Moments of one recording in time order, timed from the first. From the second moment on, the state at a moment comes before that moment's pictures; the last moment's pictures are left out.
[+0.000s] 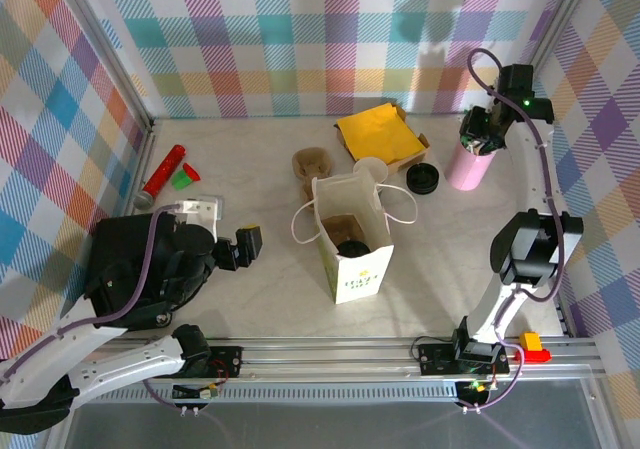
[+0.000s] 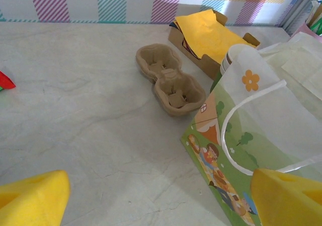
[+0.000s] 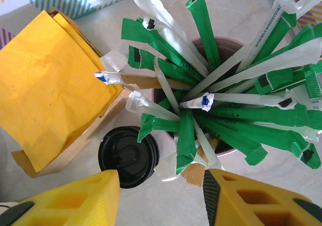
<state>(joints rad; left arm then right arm) -0.97 0.71 1.07 -0.94 -0.56 -0.55 -0.11 1.83 1.92 -1.02 -0.04 0.21</state>
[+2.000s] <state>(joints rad) -0.97 0.76 1.07 -0.90 -0.49 -0.52 -0.11 1.65 2.04 -1.04 -0.03 0.21</state>
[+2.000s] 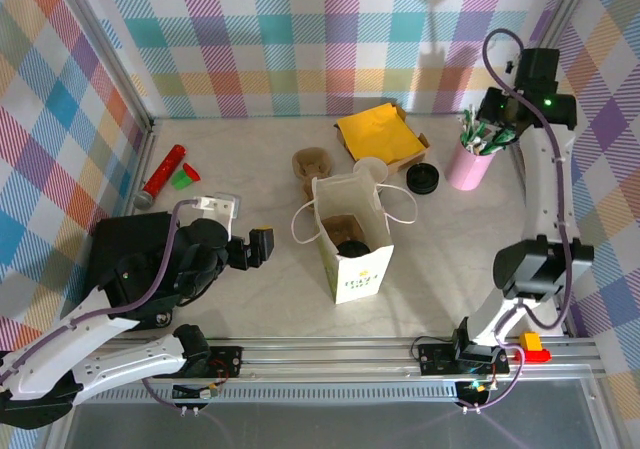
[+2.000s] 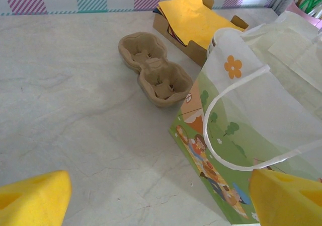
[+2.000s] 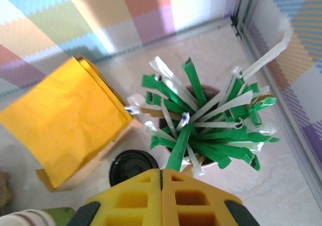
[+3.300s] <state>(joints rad) -0.97 0.68 1.06 -0.93 -0.51 -0.55 0.24 1.20 1.96 -1.12 -0.64 0.62</state>
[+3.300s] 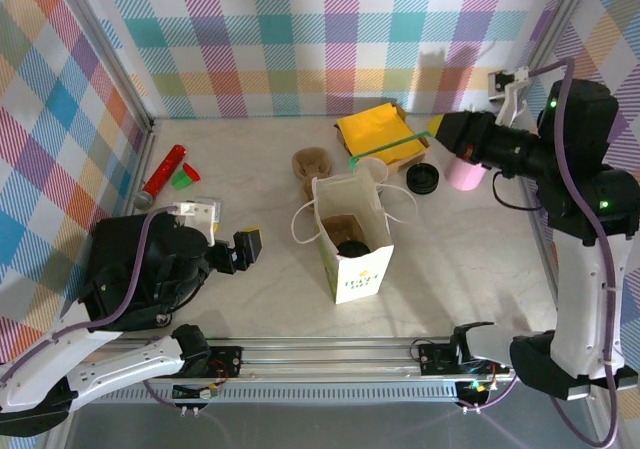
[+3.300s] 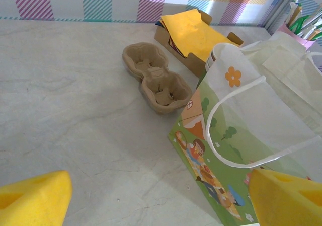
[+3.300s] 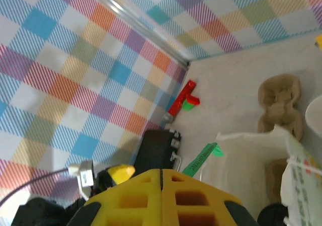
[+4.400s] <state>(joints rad) -0.97 0.72 1.05 -0.92 -0.49 -0.56 0.75 1.34 1.66 -1.02 -0.14 0.65</state>
